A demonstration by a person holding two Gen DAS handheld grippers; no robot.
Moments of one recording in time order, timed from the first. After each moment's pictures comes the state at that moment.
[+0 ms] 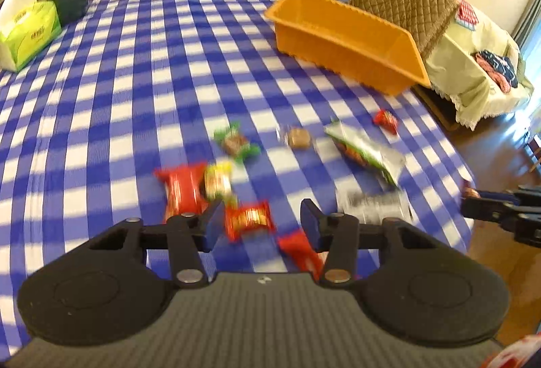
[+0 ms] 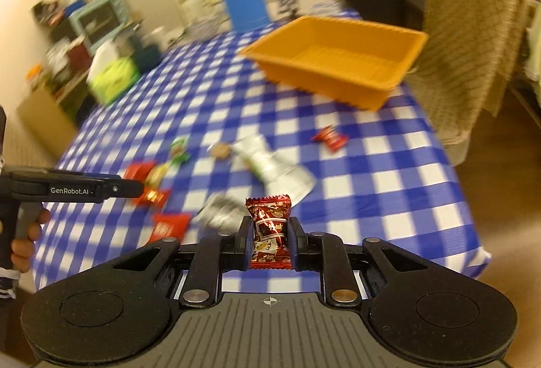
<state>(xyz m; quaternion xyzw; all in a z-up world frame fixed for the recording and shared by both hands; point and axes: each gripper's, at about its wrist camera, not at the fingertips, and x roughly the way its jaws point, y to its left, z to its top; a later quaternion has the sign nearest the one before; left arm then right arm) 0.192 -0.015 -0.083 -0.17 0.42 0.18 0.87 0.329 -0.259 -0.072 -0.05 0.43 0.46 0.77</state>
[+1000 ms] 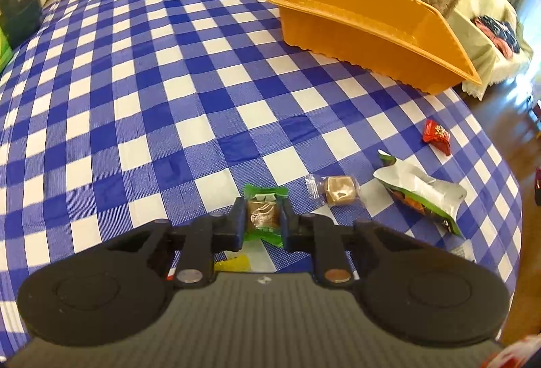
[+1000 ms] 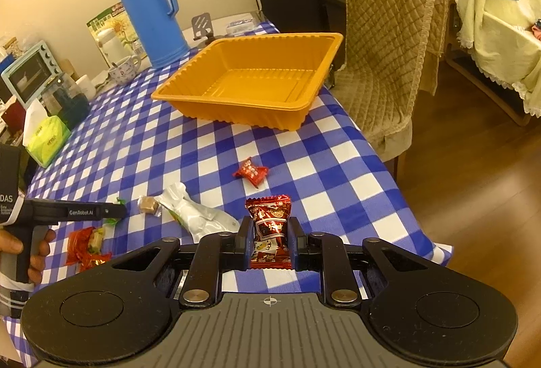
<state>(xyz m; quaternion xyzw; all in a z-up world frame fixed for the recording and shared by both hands) 0.280 0.040 -0.125 -0.13 0.47 0.15 0.86 0.372 -0.268 -0.072 0.00 0.44 0.35 0.82</state>
